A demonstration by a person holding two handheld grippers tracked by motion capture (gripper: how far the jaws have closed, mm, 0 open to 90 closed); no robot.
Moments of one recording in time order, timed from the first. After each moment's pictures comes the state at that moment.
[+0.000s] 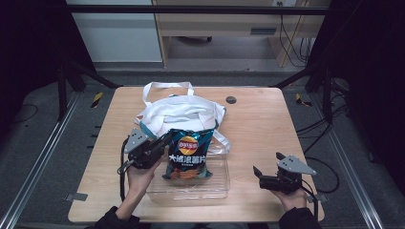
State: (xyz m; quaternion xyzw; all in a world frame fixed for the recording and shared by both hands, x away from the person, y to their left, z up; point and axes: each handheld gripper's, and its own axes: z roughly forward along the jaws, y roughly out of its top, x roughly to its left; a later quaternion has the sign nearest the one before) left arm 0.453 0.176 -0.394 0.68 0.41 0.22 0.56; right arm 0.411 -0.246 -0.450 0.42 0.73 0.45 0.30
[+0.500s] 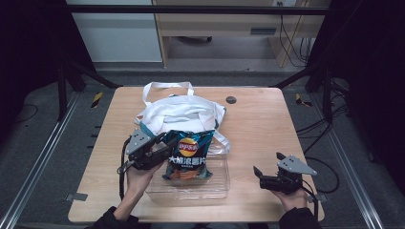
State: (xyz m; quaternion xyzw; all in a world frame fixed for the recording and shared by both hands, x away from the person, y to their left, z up) left arm 0.450 0.176 -0.392 0.70 0.39 0.23 0.55; right arm 0.410 -0.247 -0.450 0.42 0.73 0.45 0.30
